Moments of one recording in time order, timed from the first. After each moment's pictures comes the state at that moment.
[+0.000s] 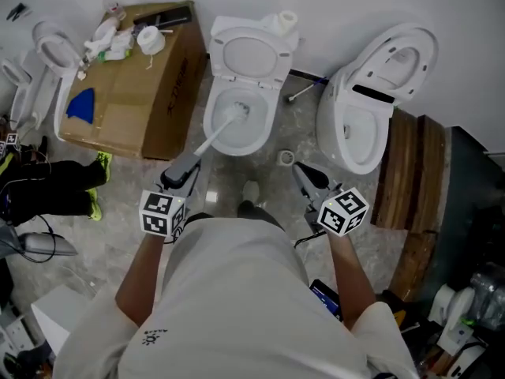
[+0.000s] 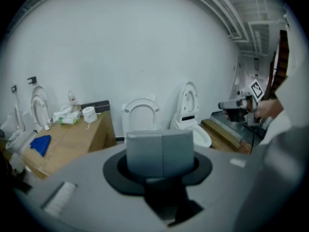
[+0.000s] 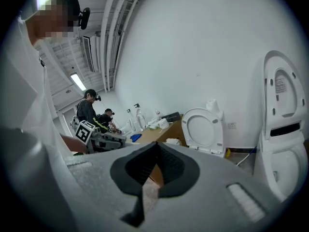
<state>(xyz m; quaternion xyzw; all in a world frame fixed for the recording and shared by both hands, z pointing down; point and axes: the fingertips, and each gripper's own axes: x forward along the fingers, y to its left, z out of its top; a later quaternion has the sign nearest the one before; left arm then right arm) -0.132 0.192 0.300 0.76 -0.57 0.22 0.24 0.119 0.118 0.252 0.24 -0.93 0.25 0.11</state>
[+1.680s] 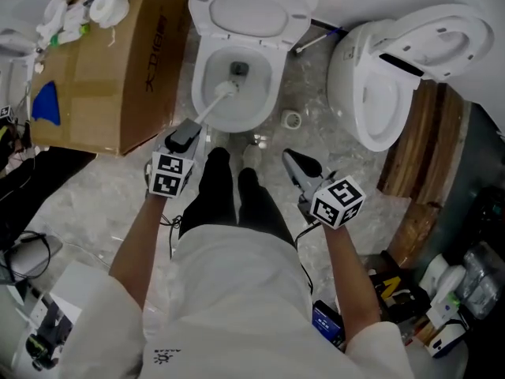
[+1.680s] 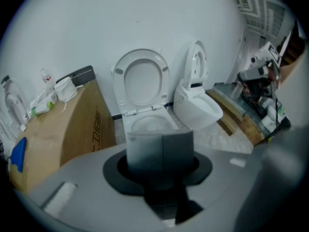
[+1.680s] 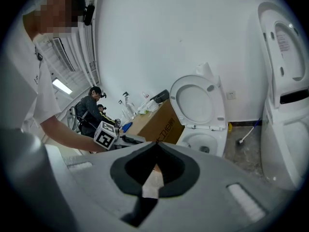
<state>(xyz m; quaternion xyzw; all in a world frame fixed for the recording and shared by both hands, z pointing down) -0.164 0.071 0.512 0.73 -0.48 0.37 0.32 0.059 0.035 0.394 0.23 -0.88 0.36 0.18</state>
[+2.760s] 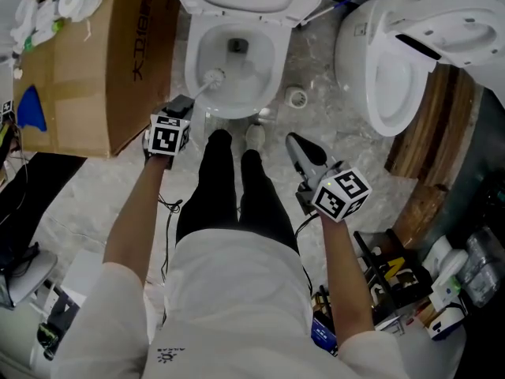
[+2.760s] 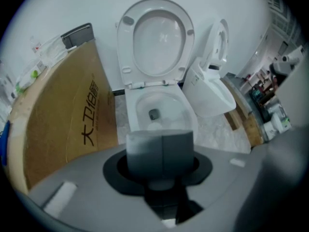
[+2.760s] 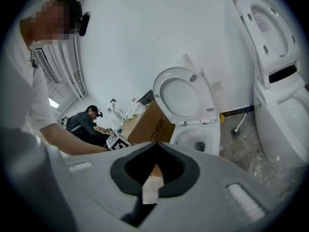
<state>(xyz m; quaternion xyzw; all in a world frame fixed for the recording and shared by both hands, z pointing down) -0.201 0.034 0.649 0.67 -0.46 0.42 0.41 0.056 0.000 0.455 0.29 -0.84 0.42 0.16</state>
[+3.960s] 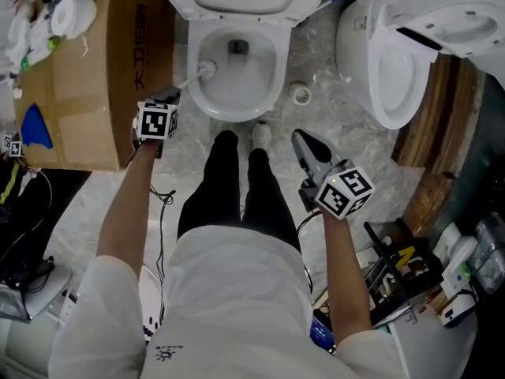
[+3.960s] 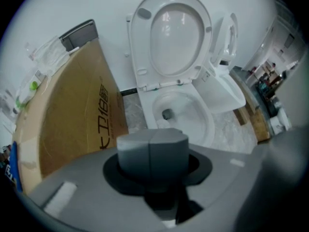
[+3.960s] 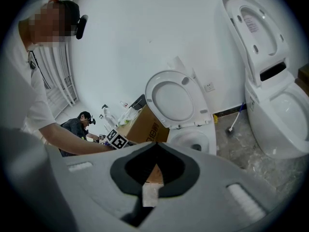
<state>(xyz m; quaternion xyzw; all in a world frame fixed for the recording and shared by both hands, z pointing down) -0.270 -0.023 0.650 0.64 -0.47 0.47 0.40 0.050 -0.021 0.462 0.34 -0.82 0.44 0.15</state>
